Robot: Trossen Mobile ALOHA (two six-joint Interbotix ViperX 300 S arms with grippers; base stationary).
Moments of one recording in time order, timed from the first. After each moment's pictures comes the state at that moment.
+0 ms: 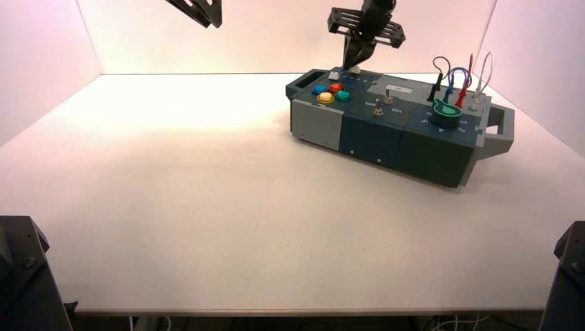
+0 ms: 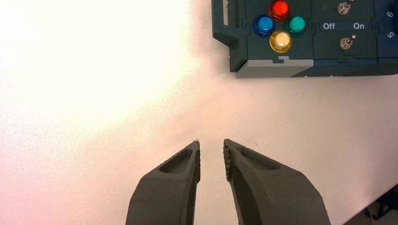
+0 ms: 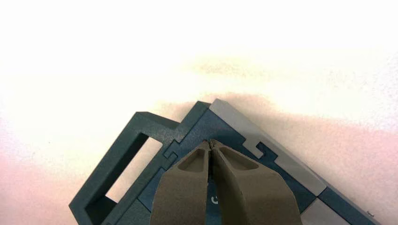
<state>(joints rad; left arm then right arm) -0.39 -0.18 0.57 -0.19 0.72 0.29 0.25 0.55 -0.02 0.26 0.59 0.00</state>
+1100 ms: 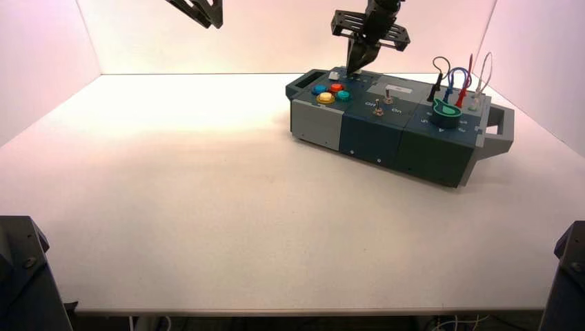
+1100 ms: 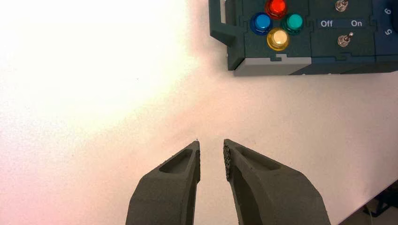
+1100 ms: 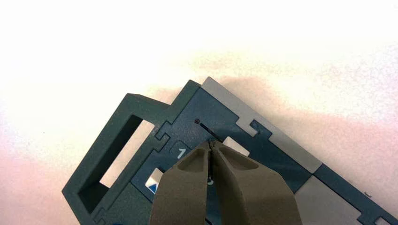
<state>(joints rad) -0.40 -0.17 0.57 -0.19 0.73 0.29 0.24 0.52 0.04 0.26 0.58 0.00</state>
